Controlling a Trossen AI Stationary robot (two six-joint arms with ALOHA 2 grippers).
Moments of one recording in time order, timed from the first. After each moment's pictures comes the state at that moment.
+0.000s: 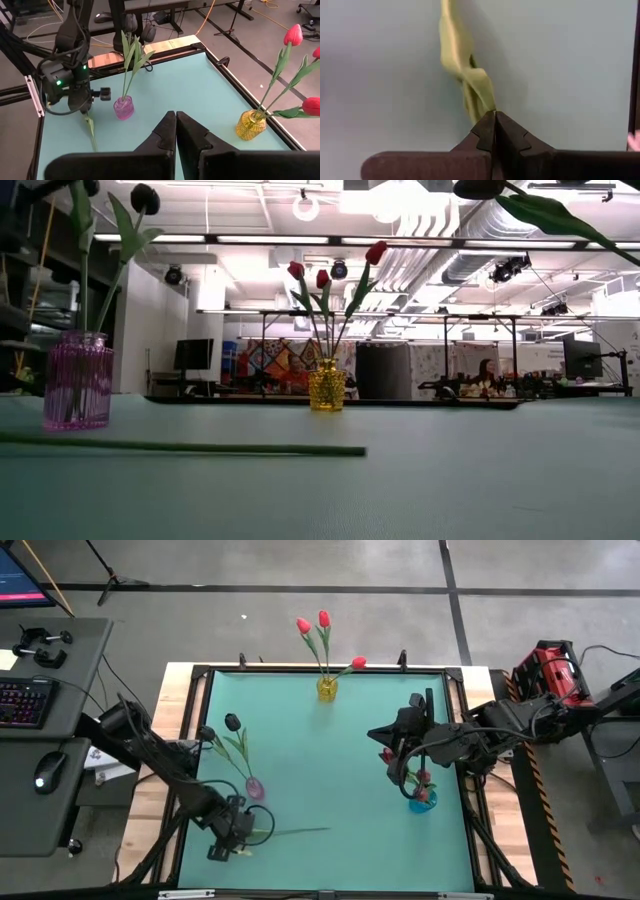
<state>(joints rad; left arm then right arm) -0.78 1.52 0.76 -0.50 0.07 -0.67 0.43 1.44 1.85 -1.03 0.65 0.45</state>
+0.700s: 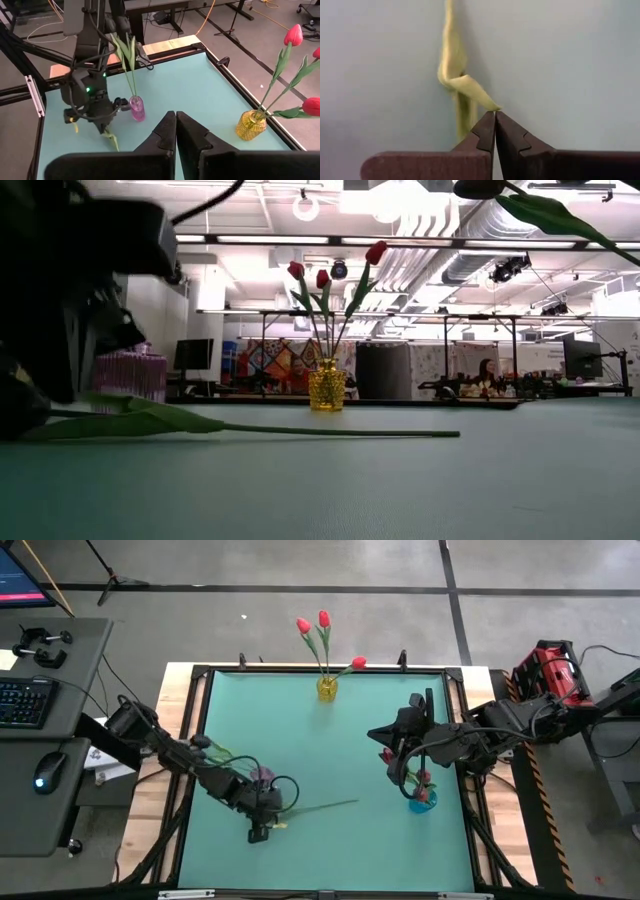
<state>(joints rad) -0.52 1.57 0.77 -0.27 -0.02 -0.66 0.43 1.44 1.85 -1.03 0.65 0.45</state>
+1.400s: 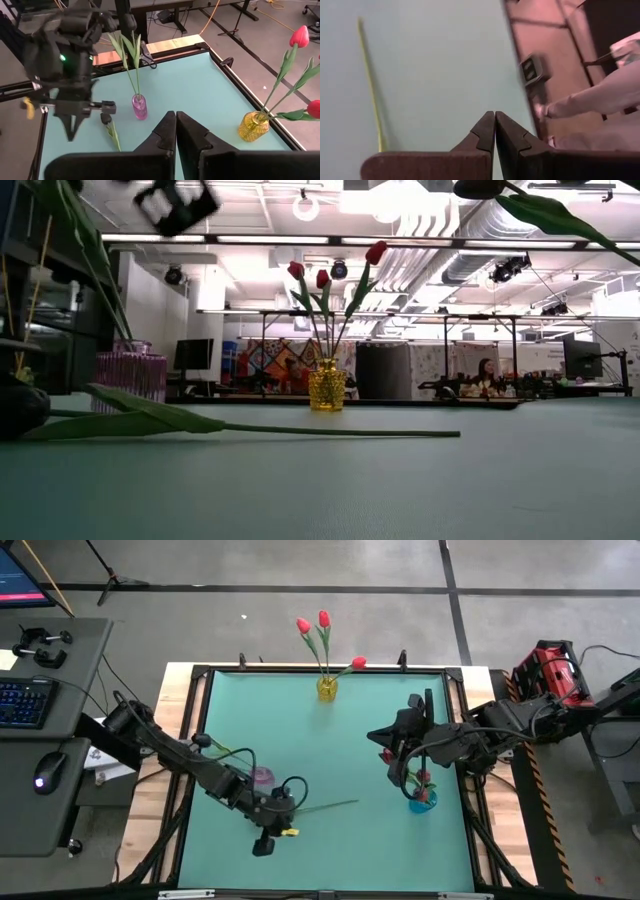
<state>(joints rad) -0.52 1.55 1.05 -0.27 0.02 -0.47 0.43 1.44 1.85 -1.03 0.63 0.43</state>
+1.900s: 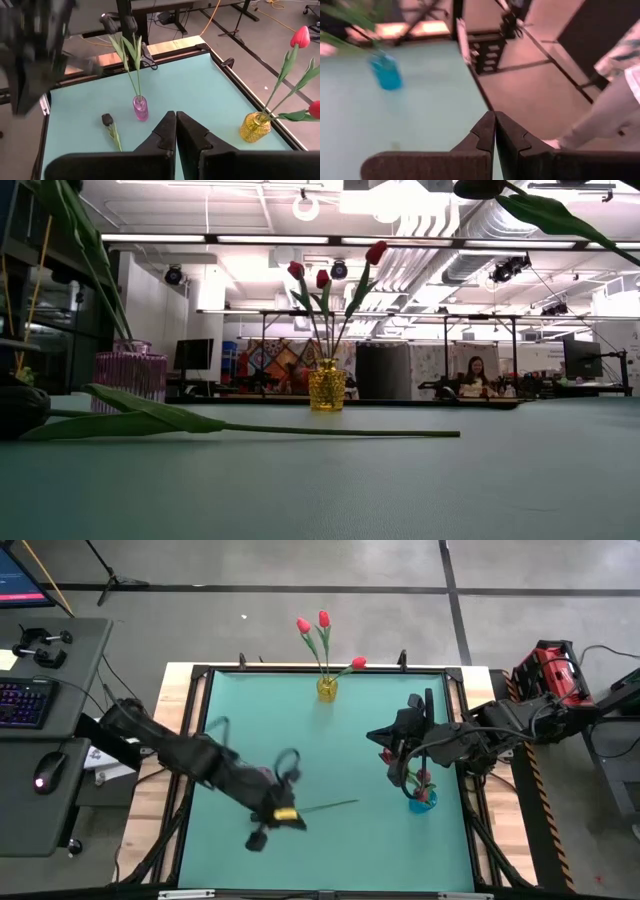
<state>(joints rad) -0.48 1.50 1.48 -0.48 0.00 -0.17 0.43 1.44 1.85 -1.02 0.63 0.43</state>
